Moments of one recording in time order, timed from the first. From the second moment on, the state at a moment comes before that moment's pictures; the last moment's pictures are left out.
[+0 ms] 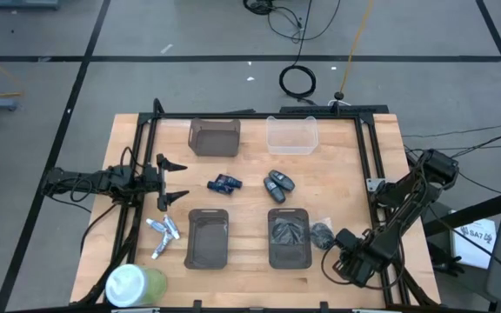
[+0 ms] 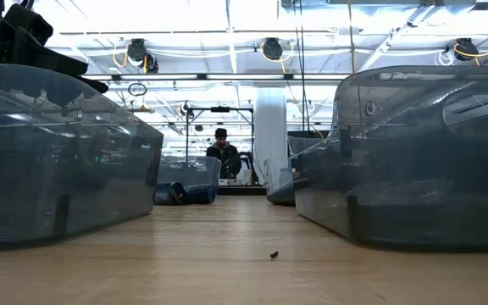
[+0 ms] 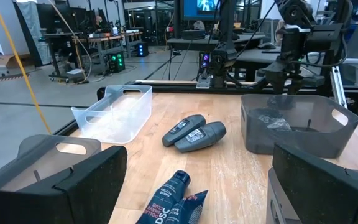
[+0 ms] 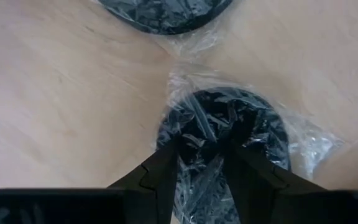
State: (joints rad) left arm -0.11 0.01 0.07 -0.10 -0.24 0.02; right arm 0.96 1.55 0.81 -0.77 0.00 1.80
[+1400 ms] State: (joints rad) left arm -0.11 0.01 0.07 -0.10 -0.24 0.02; right arm 0.96 1.55 0.77 -0.72 -0.06 1.79
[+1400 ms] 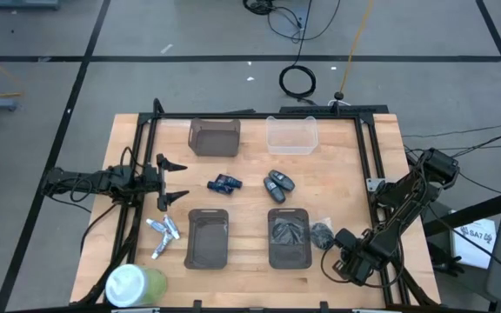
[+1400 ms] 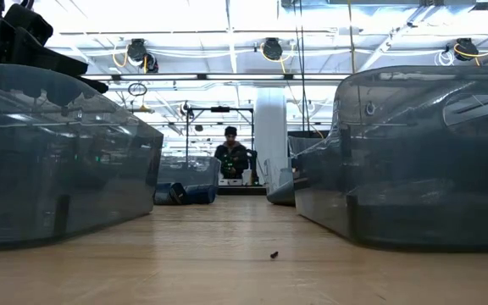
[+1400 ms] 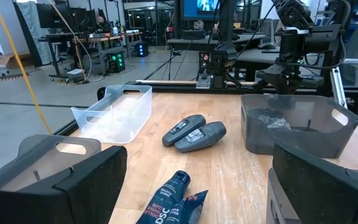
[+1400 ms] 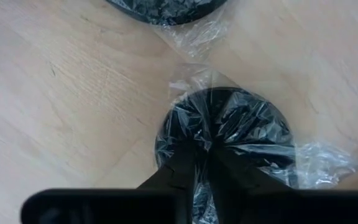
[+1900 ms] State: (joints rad) left arm -0.11 0.01 0.07 -0.10 -0.24 0.02; right arm 0.96 1.55 0.77 -0.72 -0.06 1.78
